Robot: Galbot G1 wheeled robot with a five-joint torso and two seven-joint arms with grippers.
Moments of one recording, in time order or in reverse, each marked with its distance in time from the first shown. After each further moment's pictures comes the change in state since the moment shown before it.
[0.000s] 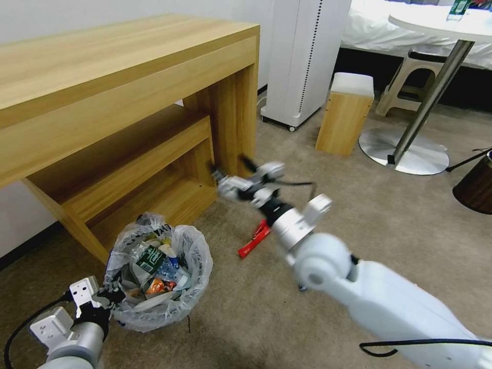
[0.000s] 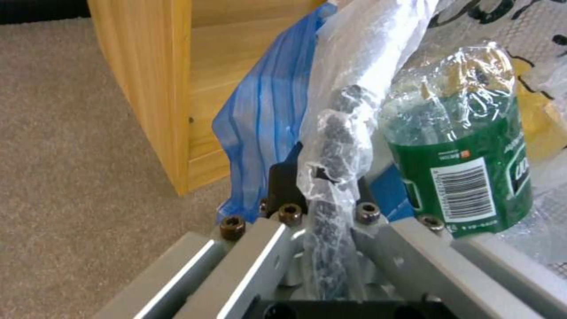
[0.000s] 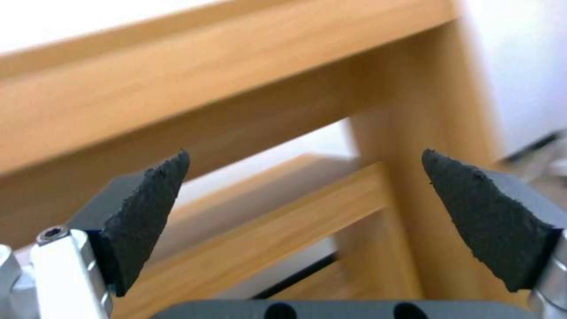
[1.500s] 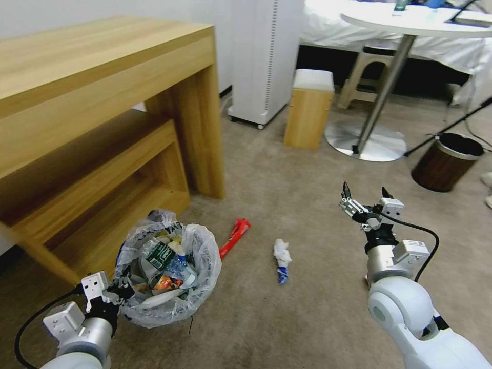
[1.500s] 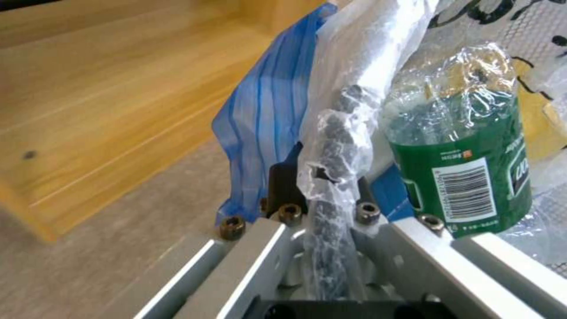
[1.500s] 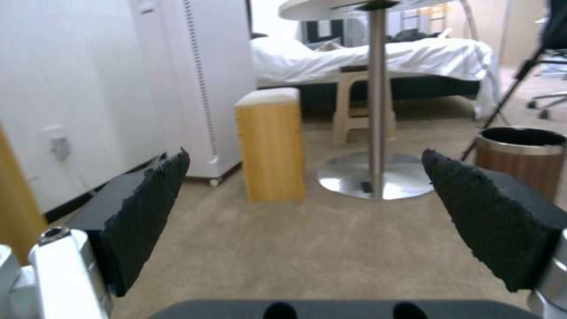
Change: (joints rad) left arm -0.010 0.023 0.043 0.008 0.058 -0.013 0.030; right arm -0.562 0.086 0.497 0.001 -0.462 -0.046 0.183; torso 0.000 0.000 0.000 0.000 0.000
